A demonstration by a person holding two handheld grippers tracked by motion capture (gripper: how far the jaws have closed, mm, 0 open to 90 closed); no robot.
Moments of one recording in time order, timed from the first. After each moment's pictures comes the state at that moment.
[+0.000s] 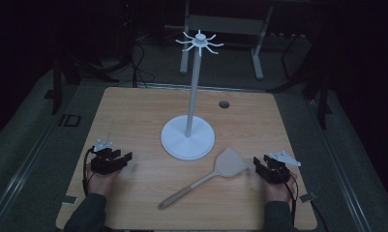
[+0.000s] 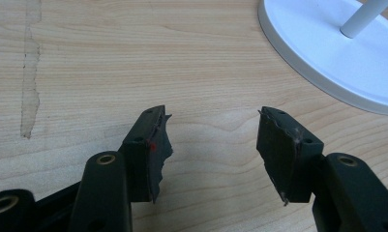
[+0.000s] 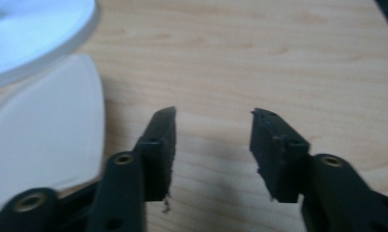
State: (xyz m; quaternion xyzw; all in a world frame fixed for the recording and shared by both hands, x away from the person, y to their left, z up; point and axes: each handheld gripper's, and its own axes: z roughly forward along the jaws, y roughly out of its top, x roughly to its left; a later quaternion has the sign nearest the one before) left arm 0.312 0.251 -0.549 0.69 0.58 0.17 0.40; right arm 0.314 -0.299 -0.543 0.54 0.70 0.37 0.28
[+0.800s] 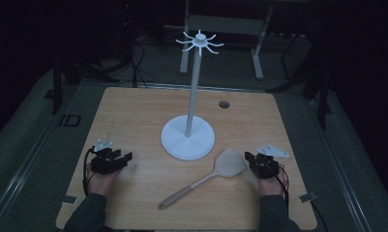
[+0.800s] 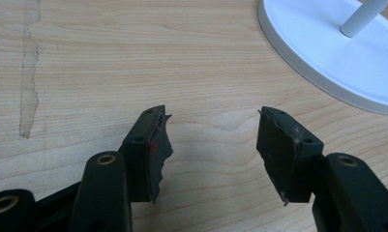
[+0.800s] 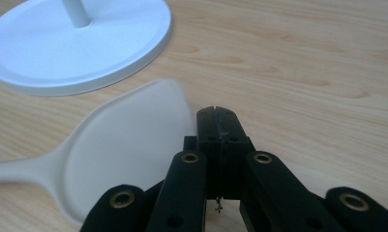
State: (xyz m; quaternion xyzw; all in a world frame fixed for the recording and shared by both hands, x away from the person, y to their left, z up) left arm 0.312 0.250 -0.550 0.69 0.58 0.17 0.40; right arm 0.325 -0.265 -0.526 0.47 0.75 0.39 0.24
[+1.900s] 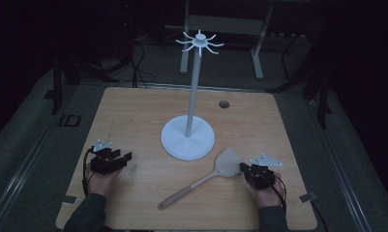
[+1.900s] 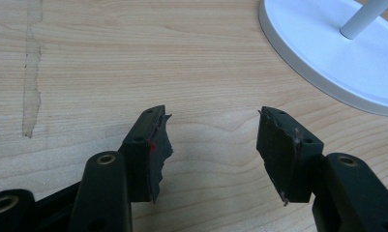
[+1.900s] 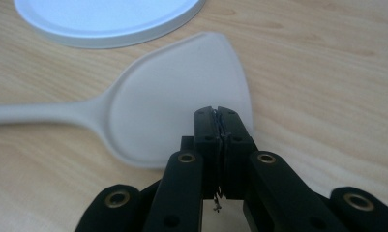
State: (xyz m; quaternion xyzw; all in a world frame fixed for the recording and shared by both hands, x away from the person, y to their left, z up) left arm 0.312 0.252 -0.549 0.69 0.58 0.17 0.40; right arm 0.299 -0.252 -0.535 0.45 0.79 0.36 0.22
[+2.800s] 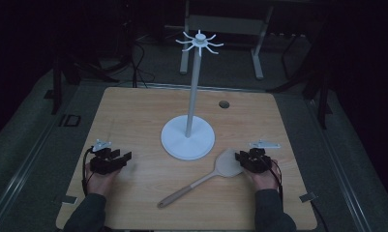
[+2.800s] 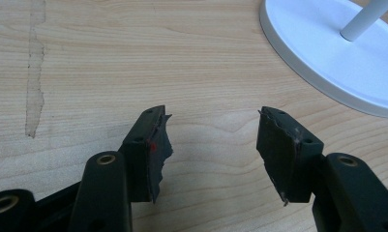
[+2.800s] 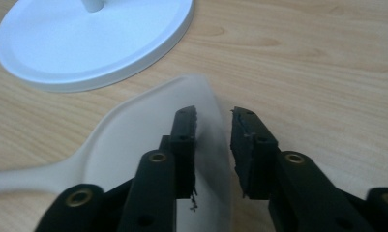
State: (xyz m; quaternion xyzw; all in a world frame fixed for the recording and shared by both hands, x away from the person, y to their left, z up) left arm 0.312 0.253 -0.549 0.69 0.58 0.17 0.40; right arm 0.347 -0.251 -0.531 0.49 0.77 0.37 0.17
